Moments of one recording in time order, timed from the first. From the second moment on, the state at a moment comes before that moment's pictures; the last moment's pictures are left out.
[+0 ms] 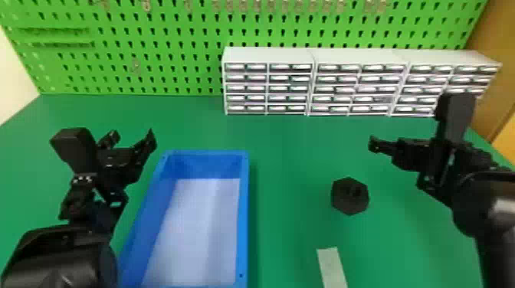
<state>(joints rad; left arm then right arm) -0.03 0.00 0.19 -1.70 0.09 0.12 -0.18 -0.25 -0.08 -0.18 -1.80 -0.08 0.89 0.21</state>
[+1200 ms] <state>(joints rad) -0.02 0.00 0.18 -1.69 0.09 0.12 -0.17 -0.52 -0.13 -0.15 -1.56 -0.09 1.56 0.21</state>
